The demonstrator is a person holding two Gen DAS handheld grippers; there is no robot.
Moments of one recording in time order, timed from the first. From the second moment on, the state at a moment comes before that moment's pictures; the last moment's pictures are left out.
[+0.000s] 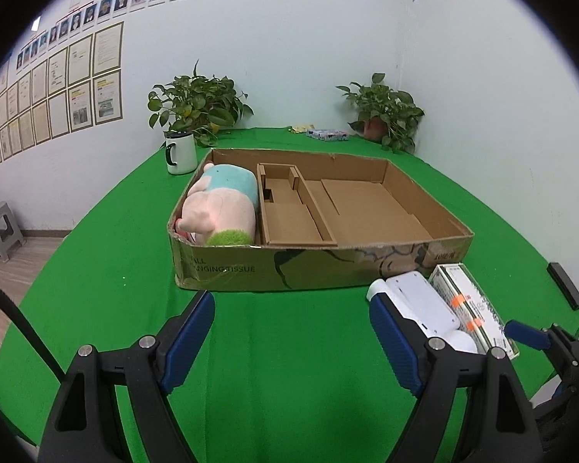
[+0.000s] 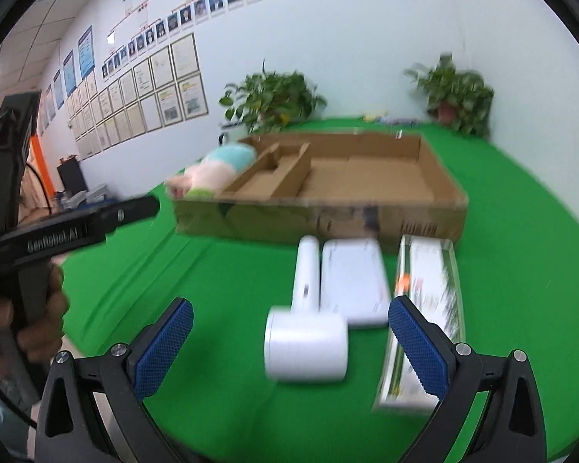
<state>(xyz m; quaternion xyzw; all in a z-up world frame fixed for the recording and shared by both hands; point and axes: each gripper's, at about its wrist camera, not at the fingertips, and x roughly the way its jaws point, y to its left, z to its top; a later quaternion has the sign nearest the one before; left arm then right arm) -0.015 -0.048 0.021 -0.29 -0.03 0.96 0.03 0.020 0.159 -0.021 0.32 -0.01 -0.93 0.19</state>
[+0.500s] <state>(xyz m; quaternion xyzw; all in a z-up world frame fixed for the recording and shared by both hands) -0.015 -0.062 0.004 -0.32 -0.08 0.94 0.05 -0.003 0.132 -0.057 0.38 0.04 -0.91 0.14</state>
